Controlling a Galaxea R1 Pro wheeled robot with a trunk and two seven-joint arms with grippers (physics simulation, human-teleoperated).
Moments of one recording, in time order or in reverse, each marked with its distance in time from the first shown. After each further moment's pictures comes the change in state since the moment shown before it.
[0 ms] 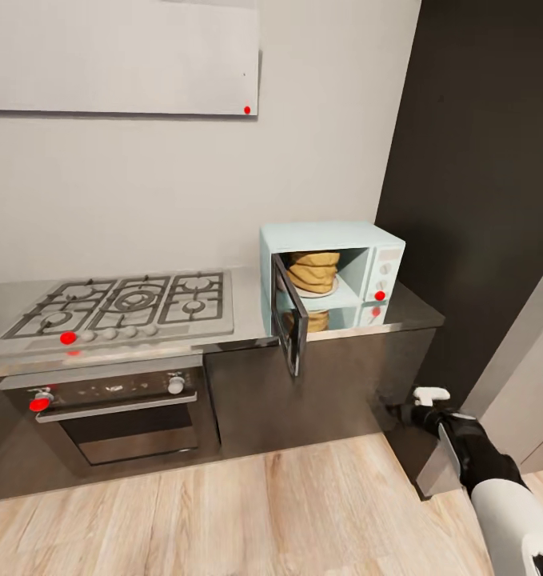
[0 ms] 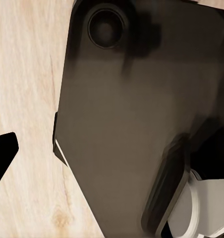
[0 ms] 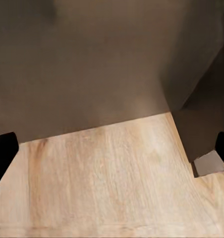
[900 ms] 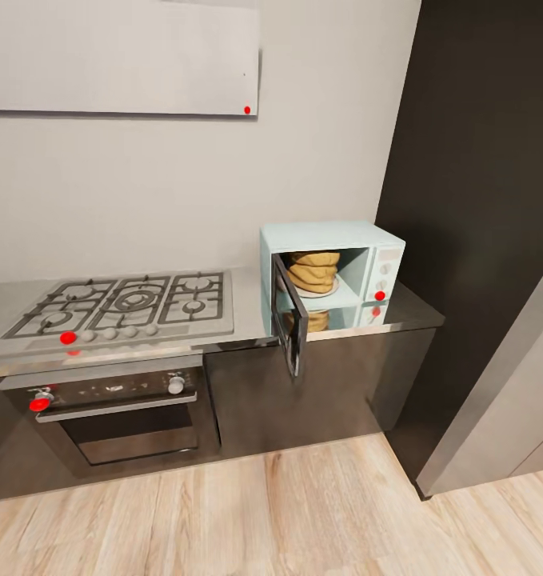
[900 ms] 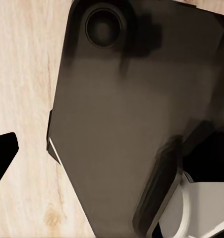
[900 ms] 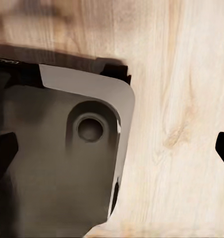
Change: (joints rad) left arm 0.000 -0.007 0.003 -0.003 0.035 0.001 0.000; right arm 0.417 0.011 0.026 0.665 0.212 -0.280 -0.074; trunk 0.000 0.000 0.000
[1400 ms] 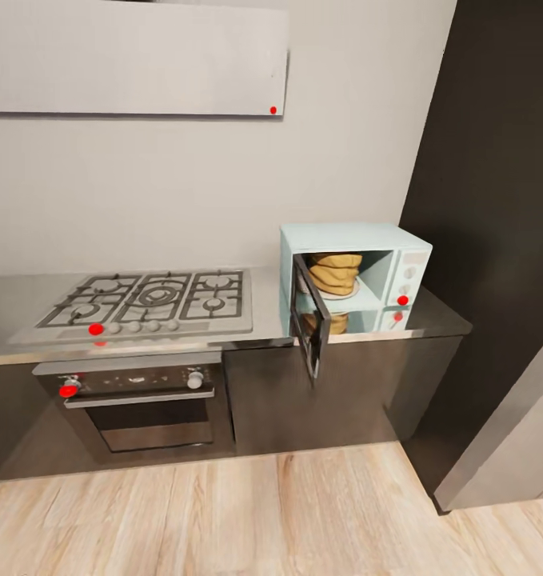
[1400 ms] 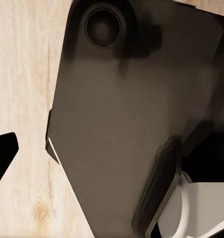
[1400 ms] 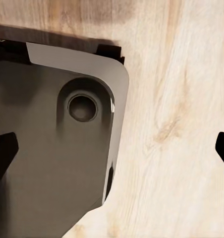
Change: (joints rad) left arm 0.000 0.000 0.001 0.001 0.005 -0.001 -0.002; right arm 0.047 0.002 -0.002 -0.001 0.002 -0.013 -0.040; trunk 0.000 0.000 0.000
